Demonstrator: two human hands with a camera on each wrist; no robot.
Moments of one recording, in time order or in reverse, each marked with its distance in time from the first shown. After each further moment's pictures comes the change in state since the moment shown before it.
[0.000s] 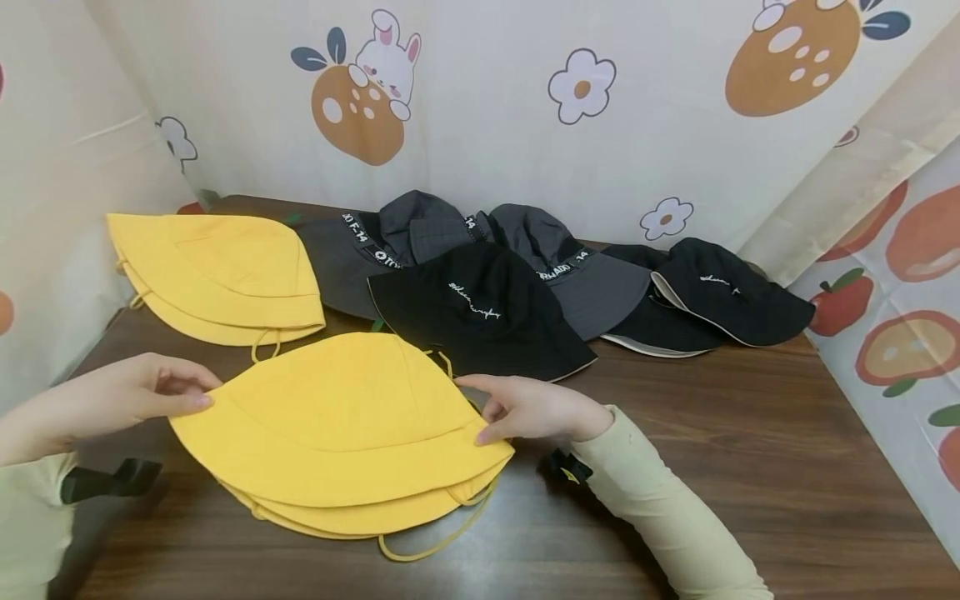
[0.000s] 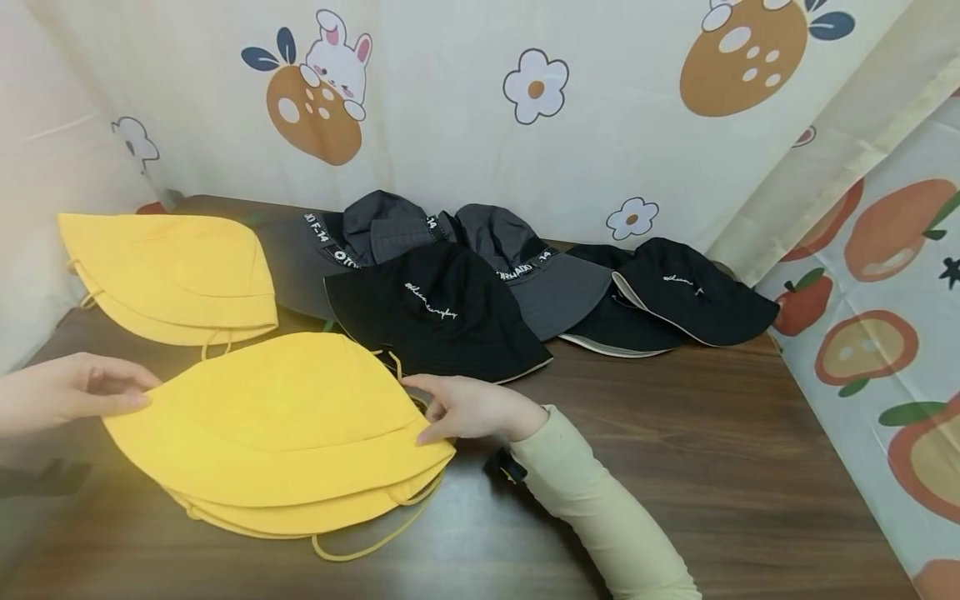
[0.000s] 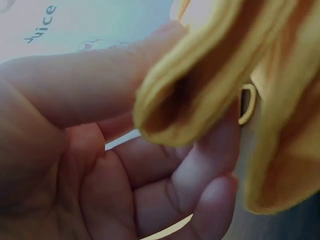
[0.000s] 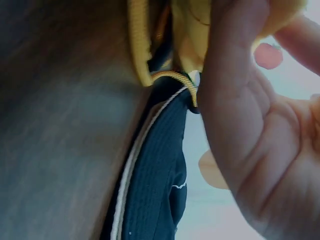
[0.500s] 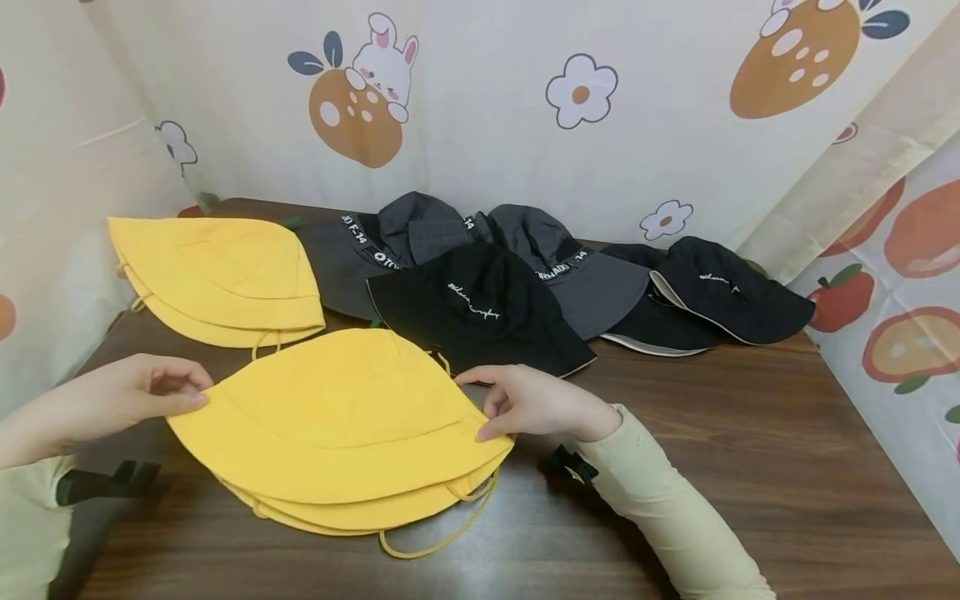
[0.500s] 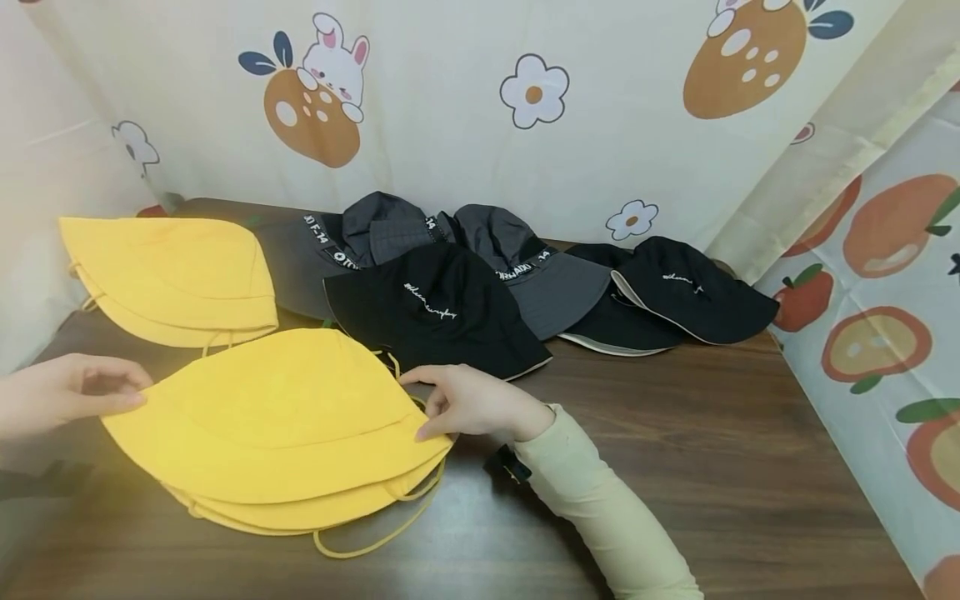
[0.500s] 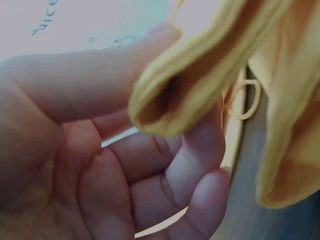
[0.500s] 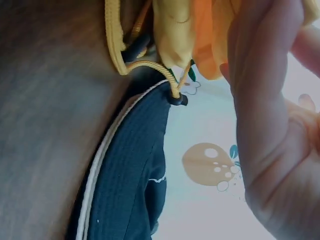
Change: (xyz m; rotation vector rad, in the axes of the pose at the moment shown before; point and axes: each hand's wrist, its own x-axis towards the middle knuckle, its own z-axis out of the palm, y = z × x) left_hand -0.005 -0.007 -0.001 0.001 0.058 0.002; right_hand -0.005 -0.007 -0.004 -0.058 0.109 -0.064
